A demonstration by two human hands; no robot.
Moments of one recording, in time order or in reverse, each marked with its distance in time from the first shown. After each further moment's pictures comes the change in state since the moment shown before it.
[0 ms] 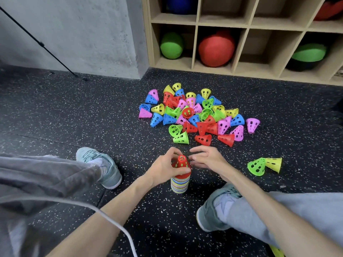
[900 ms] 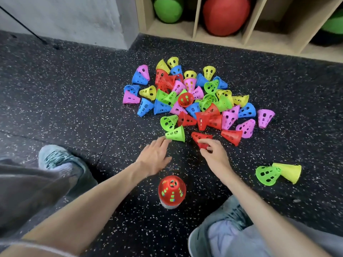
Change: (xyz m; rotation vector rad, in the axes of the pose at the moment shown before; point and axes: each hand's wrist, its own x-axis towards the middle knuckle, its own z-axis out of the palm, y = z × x) left_hand 0.129 -0.069 0.011 0.648 -0.112 -0.021; right_hand 0.105 0.049 -0.034 -0.354 0.344 -0.013
